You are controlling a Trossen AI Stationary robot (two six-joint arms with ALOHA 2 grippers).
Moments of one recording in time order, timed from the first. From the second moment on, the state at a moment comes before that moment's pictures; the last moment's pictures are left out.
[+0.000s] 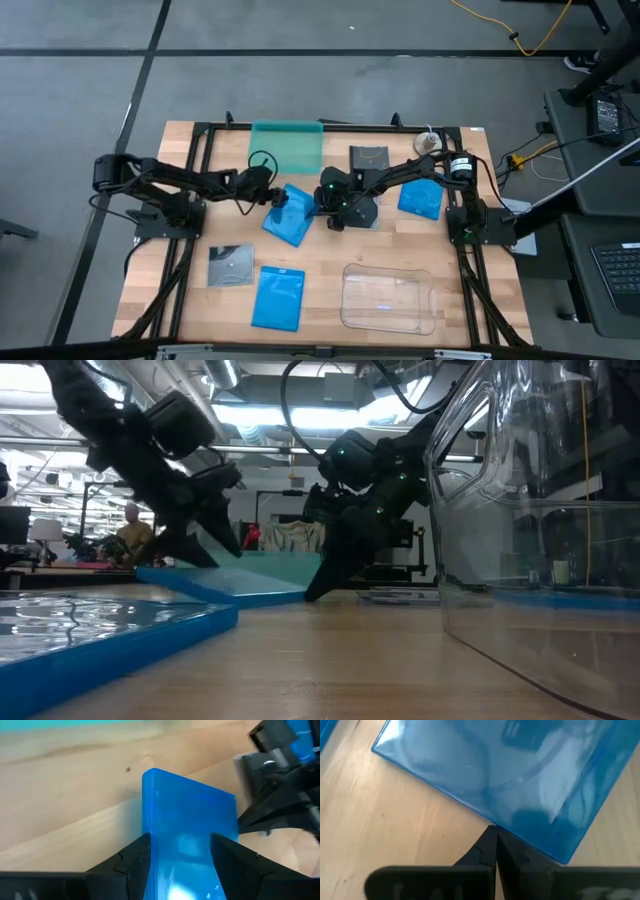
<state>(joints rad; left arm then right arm) 0.22 1.33 0.43 0.17 -0.03 -1.00 -0.19 2.08 1.15 0.01 -0.30 -0.14</state>
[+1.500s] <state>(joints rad) 0.03 1.15 0.63 -0.46 0.03 -0.97 -0.20 2.09 1.15 0.04 -0.32 -0.18</state>
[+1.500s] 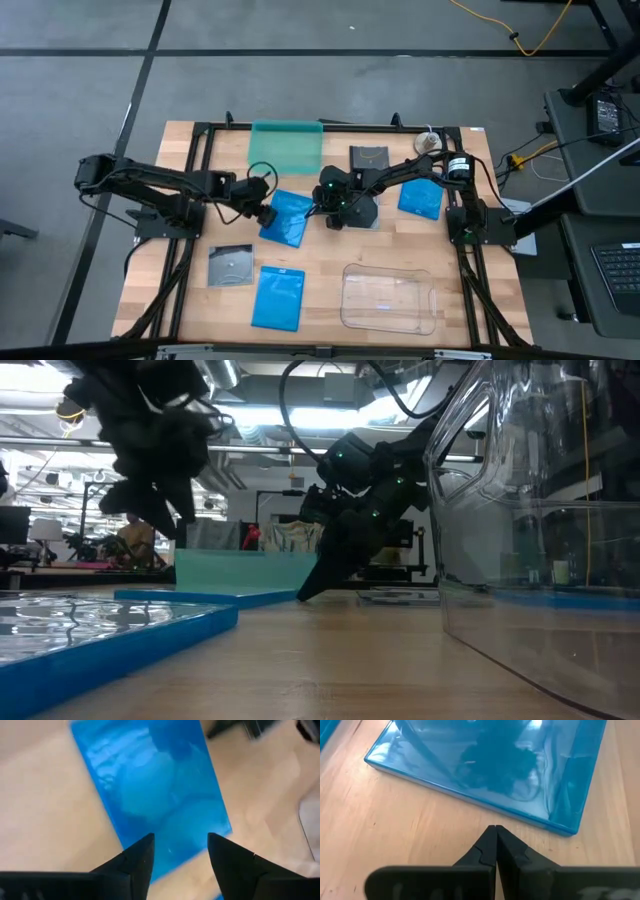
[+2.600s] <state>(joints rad) -0.23 1.54 0.63 -0.20 0.13 -1.07 -0.28 2.09 1.32 -0.11 -0.28 -0.35</state>
